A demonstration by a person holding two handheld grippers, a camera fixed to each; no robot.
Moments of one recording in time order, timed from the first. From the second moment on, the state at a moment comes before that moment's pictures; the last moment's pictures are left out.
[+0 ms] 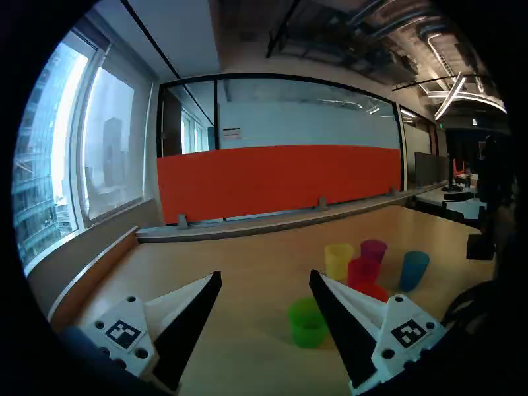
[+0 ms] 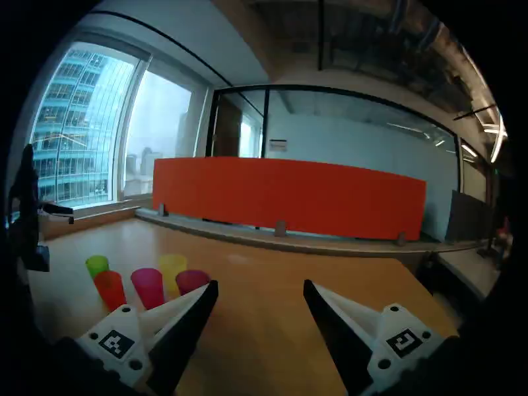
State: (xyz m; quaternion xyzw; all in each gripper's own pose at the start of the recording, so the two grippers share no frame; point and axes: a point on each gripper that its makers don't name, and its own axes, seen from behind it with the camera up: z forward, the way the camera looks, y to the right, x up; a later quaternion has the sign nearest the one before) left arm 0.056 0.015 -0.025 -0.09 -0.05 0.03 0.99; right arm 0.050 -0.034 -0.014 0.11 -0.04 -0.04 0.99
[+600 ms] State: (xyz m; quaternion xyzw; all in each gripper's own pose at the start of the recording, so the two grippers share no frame) left arm 0.106 0.024 -0.028 -0.04 0.03 0.03 1.00; right arm 0.085 0.004 -0.016 0.01 0.05 0.01 1.00
